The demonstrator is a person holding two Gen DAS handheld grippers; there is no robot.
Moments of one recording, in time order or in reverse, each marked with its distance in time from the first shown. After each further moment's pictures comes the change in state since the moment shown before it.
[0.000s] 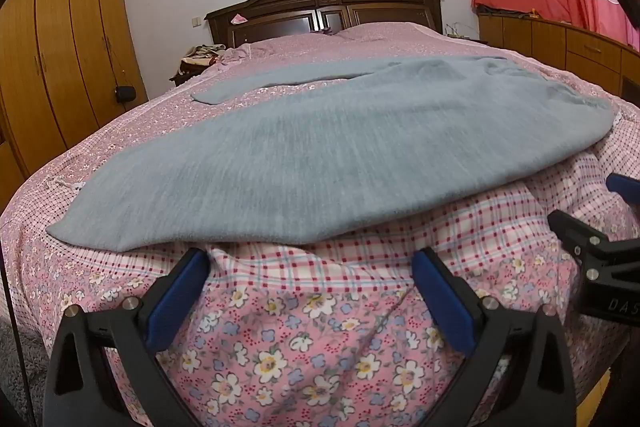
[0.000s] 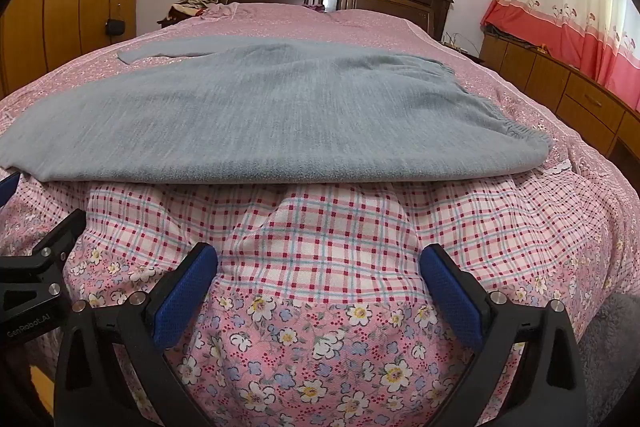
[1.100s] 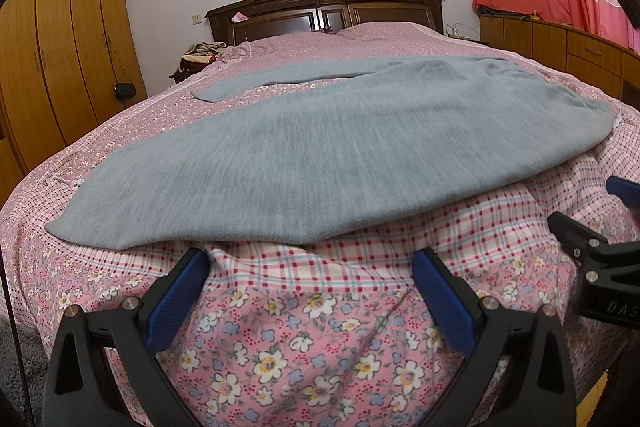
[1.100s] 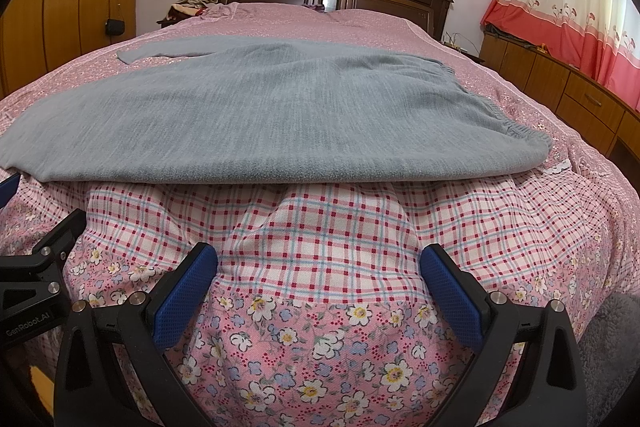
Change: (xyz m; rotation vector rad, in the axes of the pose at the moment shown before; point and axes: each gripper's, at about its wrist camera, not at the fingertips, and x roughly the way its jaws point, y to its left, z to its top) left arm 0.005 0.002 -0.003 -0.006 0.004 -0.005; right arm 0.000 0.000 0.000 0.000 0.000 0.000
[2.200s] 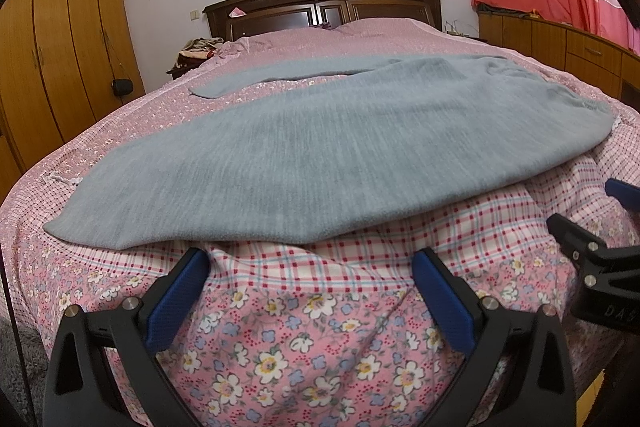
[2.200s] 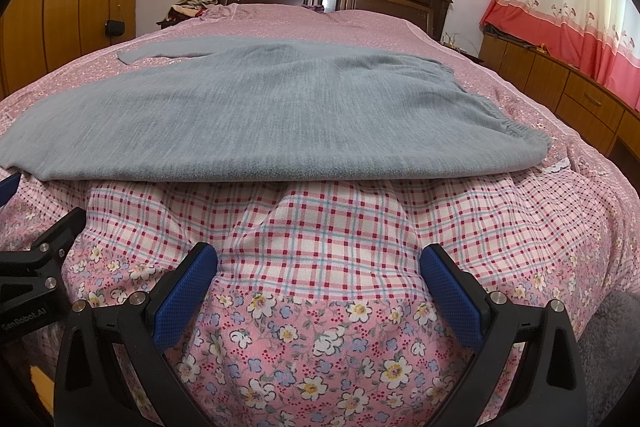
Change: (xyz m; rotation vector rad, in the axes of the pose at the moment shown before) left arm 0.001 0.003 0.009 0.006 0.022 -0.005; right arm -0.001 -0.001 -0.001 0.002 0.000 0.003
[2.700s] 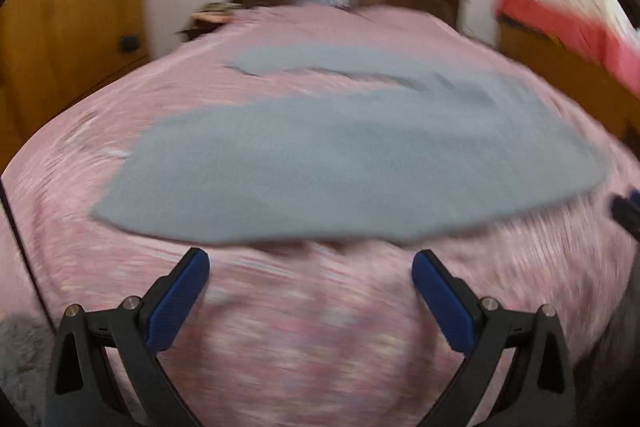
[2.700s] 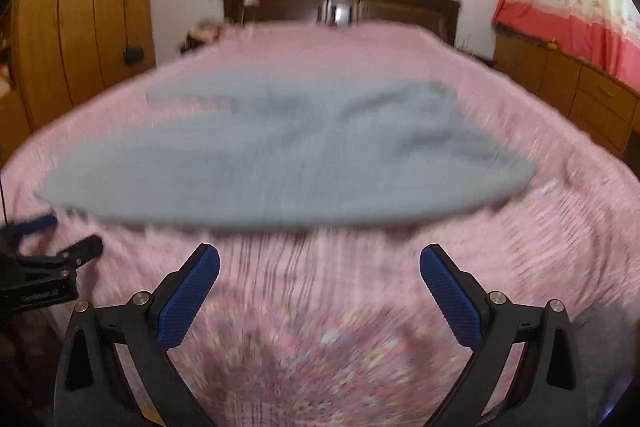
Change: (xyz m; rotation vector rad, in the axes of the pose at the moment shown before) left arm -0.017 0.086 0.029 -0.189 0.086 -0.012; right arm -0.076 -0.036 0.038 0.093 -0.091 0.113
